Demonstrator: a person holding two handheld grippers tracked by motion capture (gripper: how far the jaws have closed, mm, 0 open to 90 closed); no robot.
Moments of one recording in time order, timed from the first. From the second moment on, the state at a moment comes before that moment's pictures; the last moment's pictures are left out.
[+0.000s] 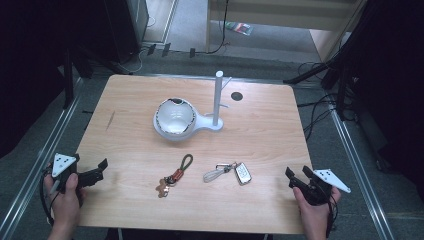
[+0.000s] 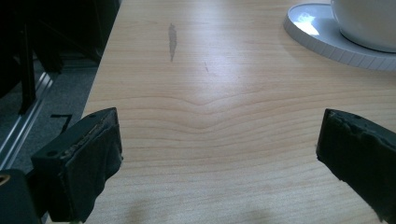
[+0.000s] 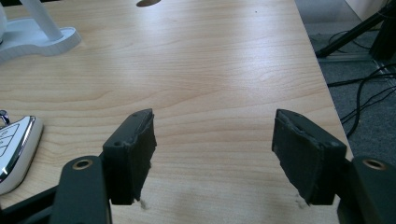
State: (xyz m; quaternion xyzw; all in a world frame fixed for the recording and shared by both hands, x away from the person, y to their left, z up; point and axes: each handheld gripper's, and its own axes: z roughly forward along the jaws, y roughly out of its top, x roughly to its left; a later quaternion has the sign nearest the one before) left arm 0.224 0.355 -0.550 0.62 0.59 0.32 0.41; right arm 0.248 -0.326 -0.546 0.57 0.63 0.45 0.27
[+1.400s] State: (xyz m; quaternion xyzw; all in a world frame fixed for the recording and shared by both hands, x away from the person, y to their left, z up) left arm 0.223 0.348 -0.550 0.64 0.57 0.33 0.39; right arm 0.310 -0.087 -0.476 0.49 0.85 0.20 0.08
